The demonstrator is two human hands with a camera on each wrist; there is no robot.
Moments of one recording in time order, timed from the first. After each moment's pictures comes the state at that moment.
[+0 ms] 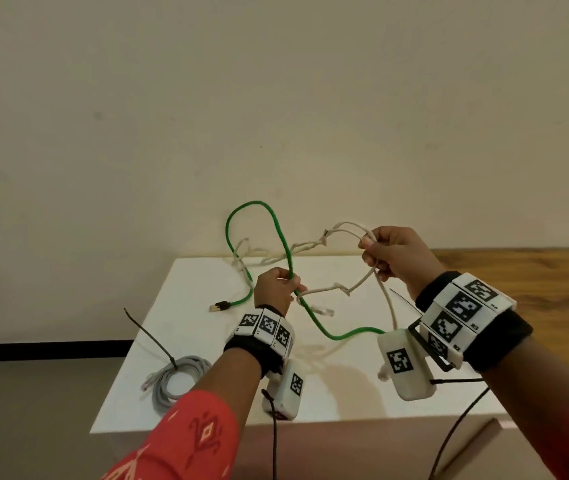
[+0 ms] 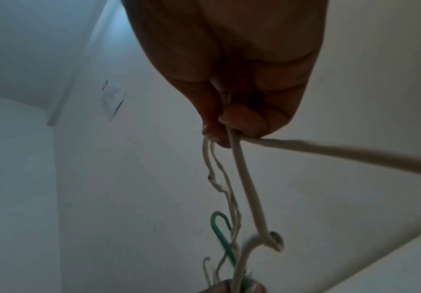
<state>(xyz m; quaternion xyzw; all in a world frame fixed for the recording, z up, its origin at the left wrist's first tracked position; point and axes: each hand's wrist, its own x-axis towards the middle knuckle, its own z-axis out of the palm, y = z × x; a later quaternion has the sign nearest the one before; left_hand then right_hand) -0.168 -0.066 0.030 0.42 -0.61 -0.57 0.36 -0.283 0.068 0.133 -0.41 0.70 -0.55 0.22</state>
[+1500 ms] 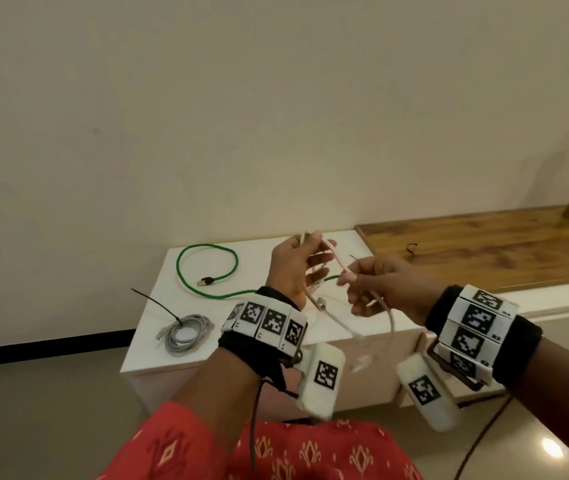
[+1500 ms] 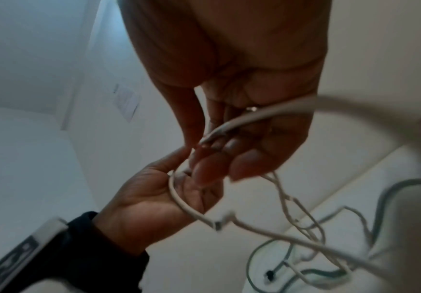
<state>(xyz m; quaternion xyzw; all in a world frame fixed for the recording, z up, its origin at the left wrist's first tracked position) -0.114 0.112 0.137 0.24 -0.51 -0.75 0.34 -0.216 0.228 0.143 -0.40 0.66 -0.48 0.41</state>
